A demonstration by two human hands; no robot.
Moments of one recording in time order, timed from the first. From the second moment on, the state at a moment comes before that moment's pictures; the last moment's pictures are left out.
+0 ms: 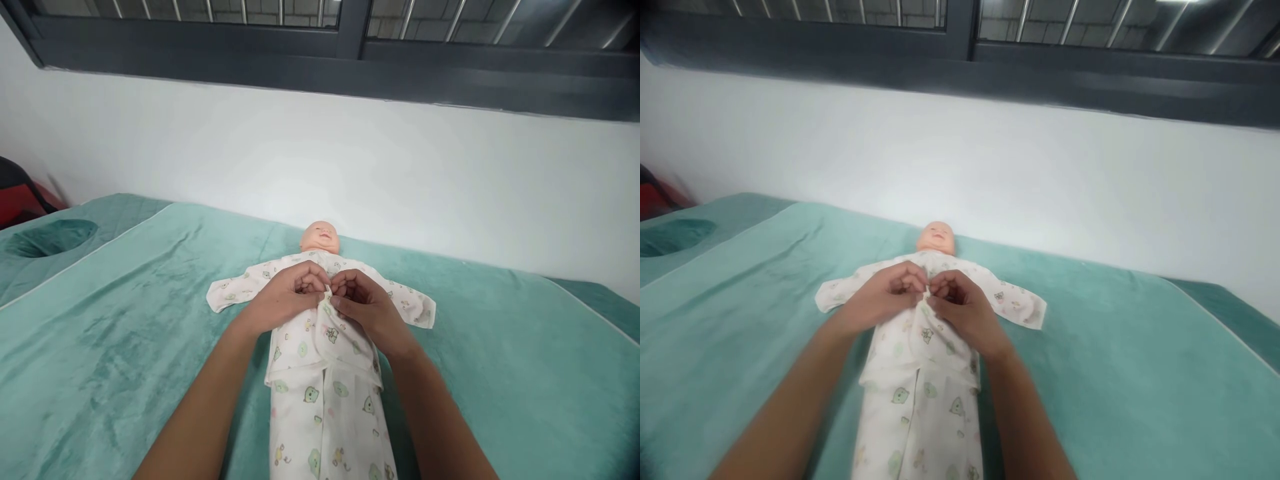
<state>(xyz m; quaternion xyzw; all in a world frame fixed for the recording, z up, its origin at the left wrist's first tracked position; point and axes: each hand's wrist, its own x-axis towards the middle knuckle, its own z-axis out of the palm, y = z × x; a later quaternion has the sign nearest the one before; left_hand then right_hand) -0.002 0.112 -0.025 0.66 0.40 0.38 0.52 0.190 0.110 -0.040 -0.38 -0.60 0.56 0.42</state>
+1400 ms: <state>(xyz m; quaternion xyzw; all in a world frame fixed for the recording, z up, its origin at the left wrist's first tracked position) -0.010 0.123 -0.038 0.69 0.56 0.36 0.29 0.187 0.126 -0.066 -0.45 -0.70 0.25 0.50</state>
